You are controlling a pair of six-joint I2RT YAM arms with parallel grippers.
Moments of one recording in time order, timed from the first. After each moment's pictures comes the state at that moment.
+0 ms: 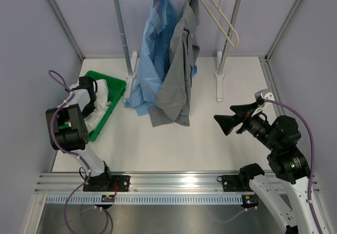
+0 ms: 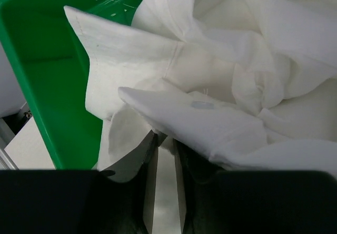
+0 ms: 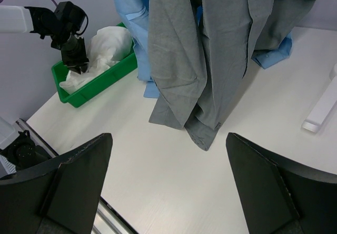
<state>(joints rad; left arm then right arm) 0.22 1.73 1.13 -0.63 -0.59 -0.49 0.32 0.47 0.89 -0.48 -0.36 0.27</state>
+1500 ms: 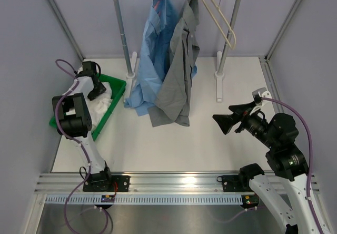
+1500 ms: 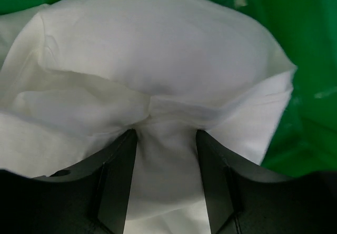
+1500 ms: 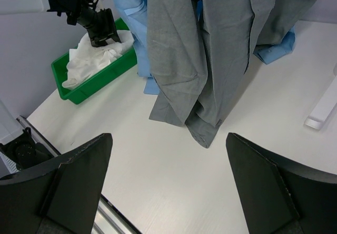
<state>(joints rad) 0.16 1.94 1.44 -0.53 -0.26 -0.52 0.32 0.49 0.89 -0.48 -0.37 0.27</state>
